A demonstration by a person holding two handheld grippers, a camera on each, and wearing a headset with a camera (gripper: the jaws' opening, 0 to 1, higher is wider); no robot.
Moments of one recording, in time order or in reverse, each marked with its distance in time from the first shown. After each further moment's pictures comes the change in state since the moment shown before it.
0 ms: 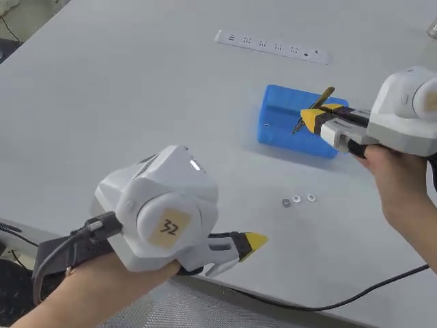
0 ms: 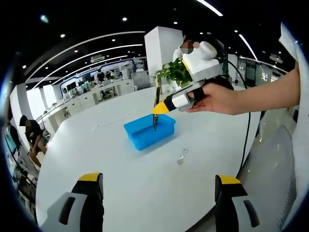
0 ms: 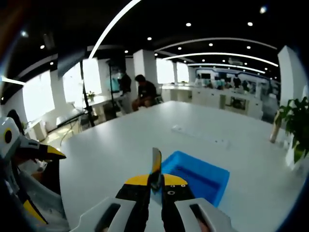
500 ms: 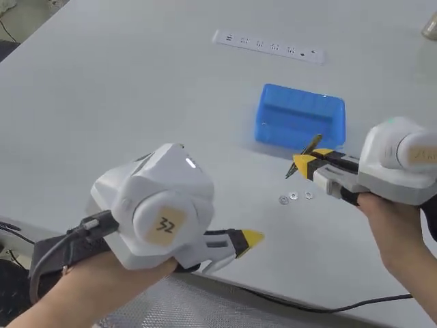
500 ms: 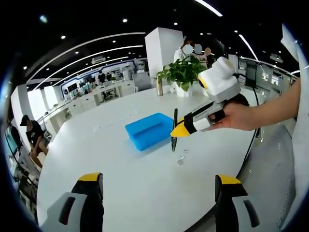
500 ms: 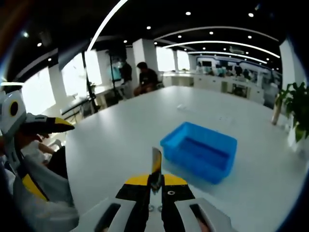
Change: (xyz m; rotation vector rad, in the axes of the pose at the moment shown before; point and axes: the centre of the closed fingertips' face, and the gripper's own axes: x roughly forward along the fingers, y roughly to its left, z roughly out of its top) left arm -0.005 0.000 0.000 0.001 -0.012 0.014; right arm -0.018 0.026 -0.061 0.058 0.113 0.018
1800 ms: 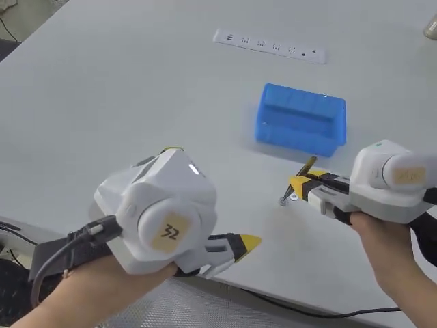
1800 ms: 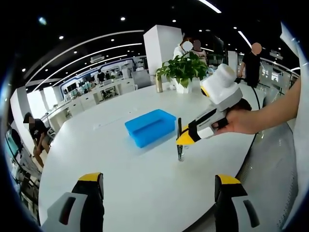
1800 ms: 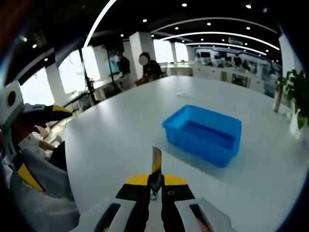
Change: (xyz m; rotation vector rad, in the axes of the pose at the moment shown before) left arm 0.002 0.000 -0.007 0.022 0.027 0.005; right arm 0.007 0.001 -0.026 0.026 0.056 0.000
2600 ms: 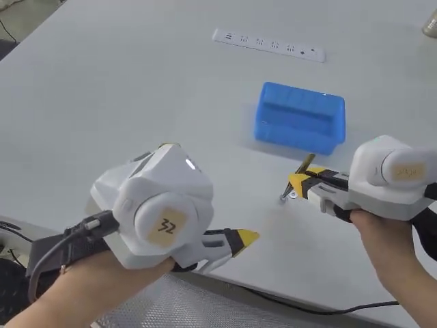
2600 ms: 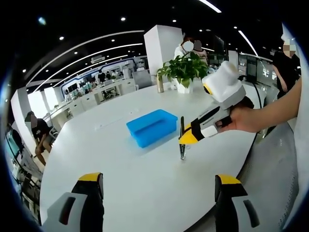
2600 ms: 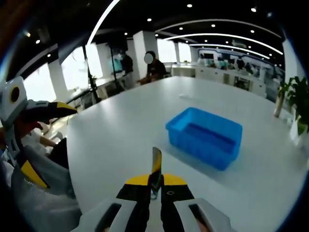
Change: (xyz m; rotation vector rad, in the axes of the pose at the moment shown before) left arm -0.001 0.004 0.001 0.003 -0.003 0.012; right arm -0.007 0.004 0.006 -0.036 0.003 0.003
